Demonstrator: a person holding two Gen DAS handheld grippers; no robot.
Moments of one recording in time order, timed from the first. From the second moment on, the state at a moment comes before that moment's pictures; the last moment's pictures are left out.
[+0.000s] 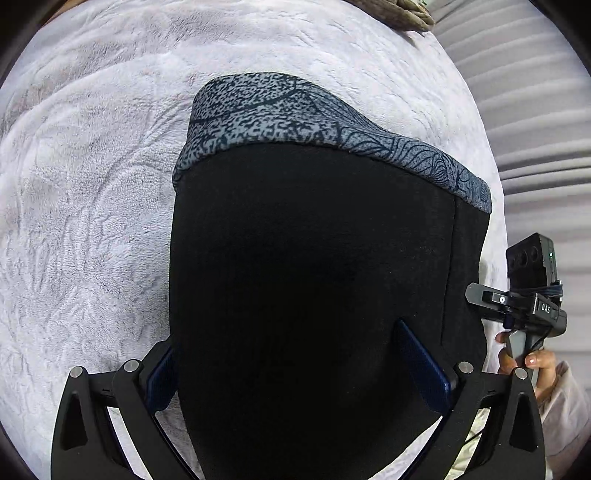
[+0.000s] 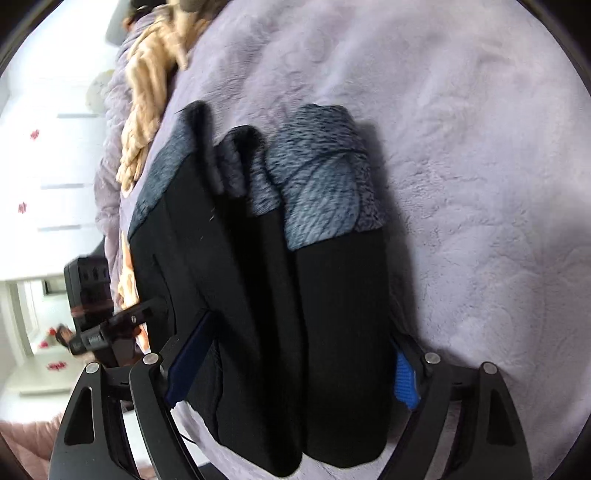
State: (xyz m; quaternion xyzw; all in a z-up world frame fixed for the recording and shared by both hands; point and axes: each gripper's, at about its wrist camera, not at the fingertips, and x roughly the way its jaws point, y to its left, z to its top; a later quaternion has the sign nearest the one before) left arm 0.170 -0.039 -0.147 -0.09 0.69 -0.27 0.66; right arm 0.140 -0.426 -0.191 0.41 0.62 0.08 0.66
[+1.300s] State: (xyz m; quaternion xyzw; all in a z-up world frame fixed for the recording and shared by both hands) left arm 0.098 0.142 -0.094 -0.01 0.67 -0.09 0.74; right arm 0.104 -0.252 -0.058 0.29 0.62 0.03 0.73
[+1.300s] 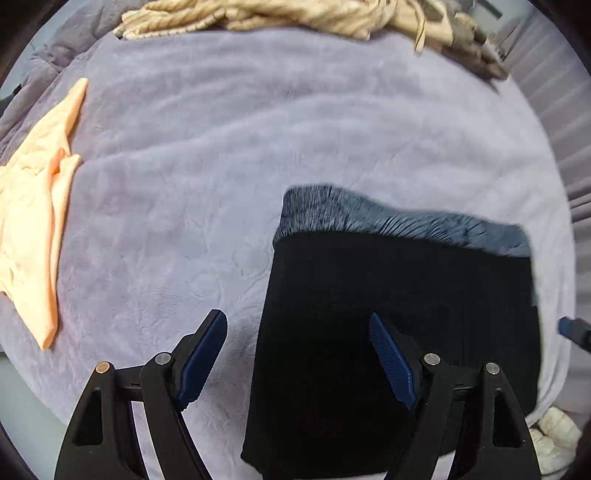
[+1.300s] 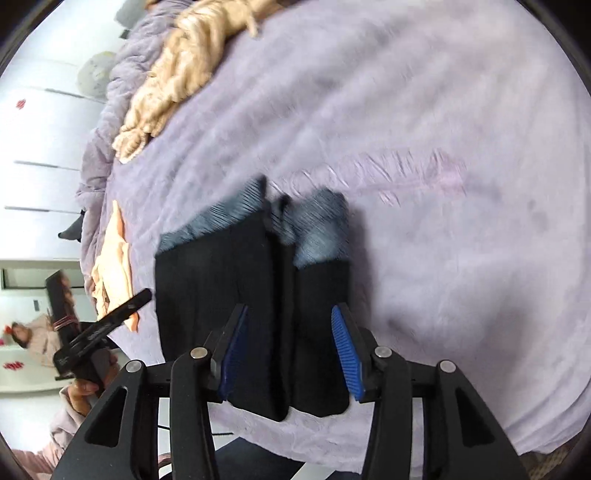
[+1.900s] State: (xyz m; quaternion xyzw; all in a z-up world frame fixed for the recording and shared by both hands) left arm 0.045 0.140 -0.086 0.06 0.67 -0.12 0.73; right arm 0.117 -0.187 -0.109 0.14 0.70 0.01 0.70
